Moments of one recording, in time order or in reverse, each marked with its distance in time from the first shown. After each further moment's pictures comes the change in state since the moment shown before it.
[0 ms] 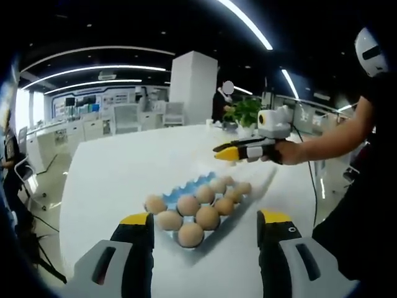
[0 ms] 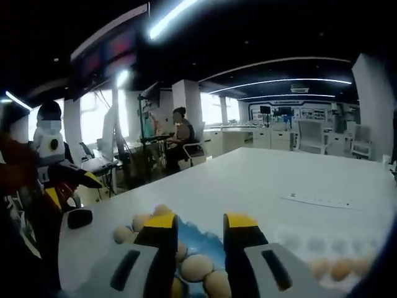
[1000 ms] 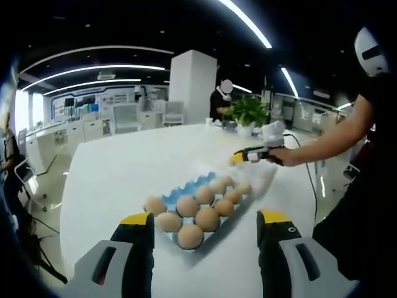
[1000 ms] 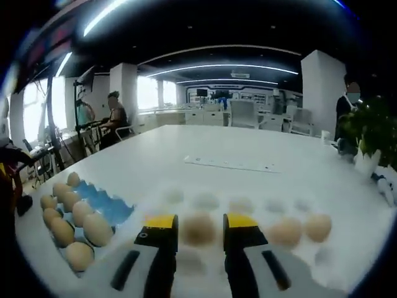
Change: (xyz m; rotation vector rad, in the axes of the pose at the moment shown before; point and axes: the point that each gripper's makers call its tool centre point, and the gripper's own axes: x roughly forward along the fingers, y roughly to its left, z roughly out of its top) left arm 0.003 0.001 0.003 0.008 0.008 0.001; right arm -0.060 -0.154 -0.069 0.058 0.138 -0.448
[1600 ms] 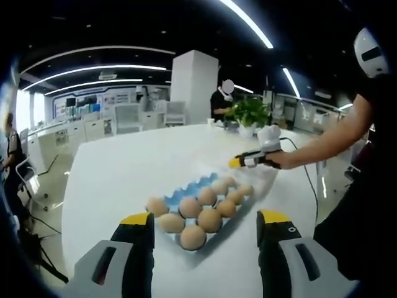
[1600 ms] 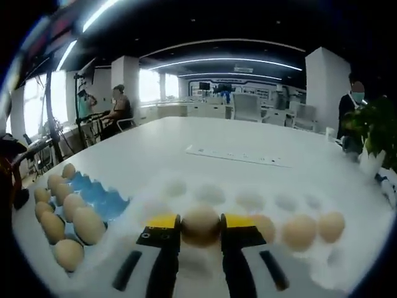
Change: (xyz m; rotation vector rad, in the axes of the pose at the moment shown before) left arm -0.001 0.004 0.003 -0.004 -0.004 0.011; right arm 0.015 0.004 -0.013 -0.040 0.044 0.007
